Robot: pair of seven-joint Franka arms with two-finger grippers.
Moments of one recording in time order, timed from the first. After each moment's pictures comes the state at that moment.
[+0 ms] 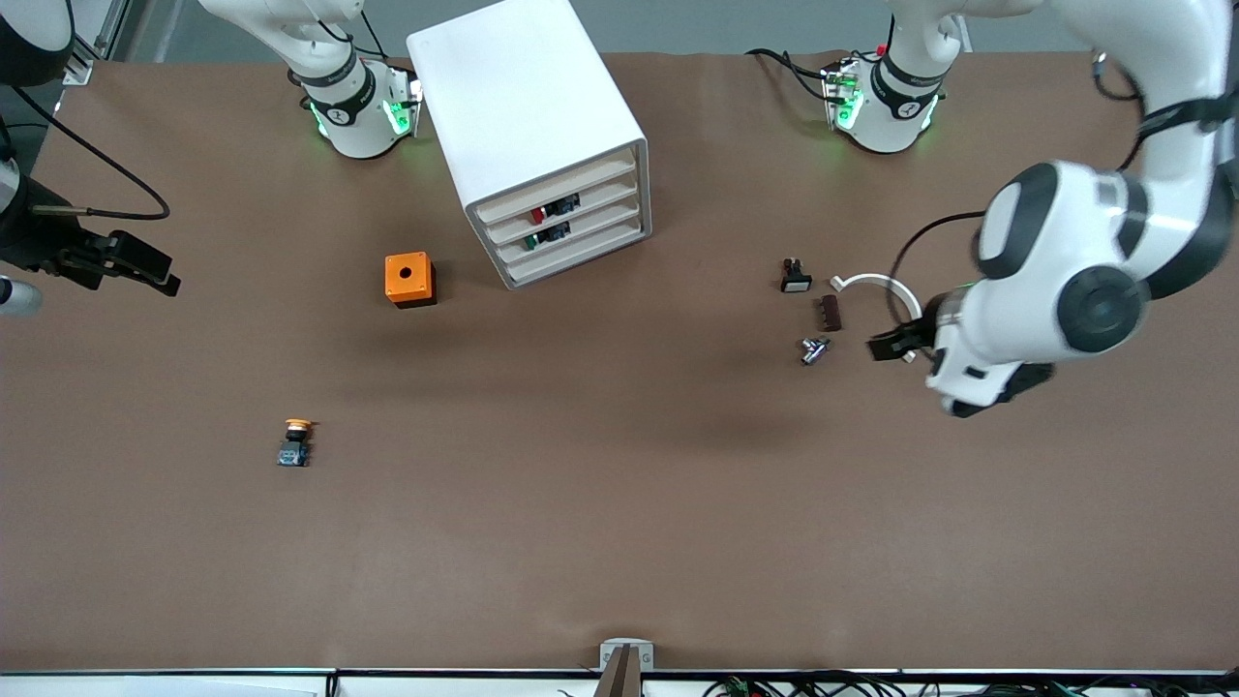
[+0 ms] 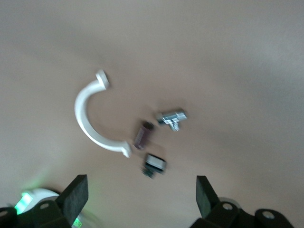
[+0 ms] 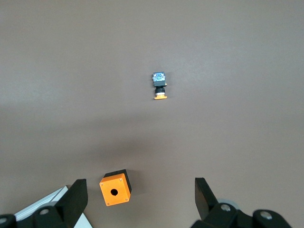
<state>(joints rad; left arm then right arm) -0.15 0.37 -0.13 -1.60 -0.10 1.62 -0.78 -0.05 -0.01 0.03 -1.65 0.03 1.64 0.09</state>
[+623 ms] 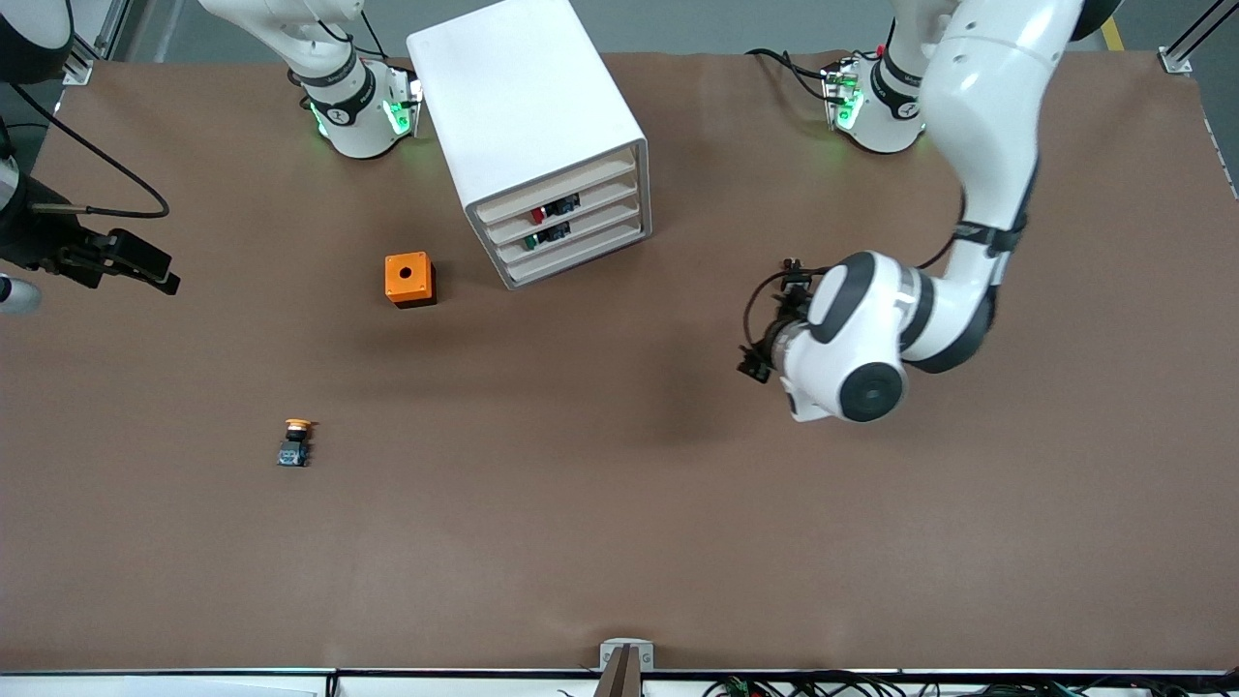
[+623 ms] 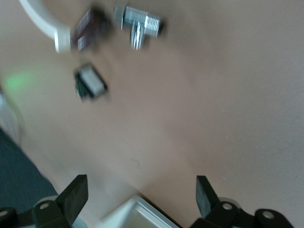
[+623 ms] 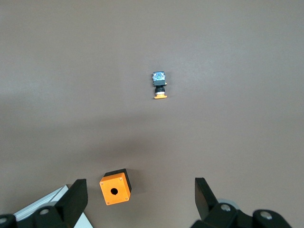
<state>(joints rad) -0.35 0.66 -0.13 -1.47 -0.33 1.63 -1.50 -0.05 -0.01 0.03 -1.65 0.03 1.64 0.09</state>
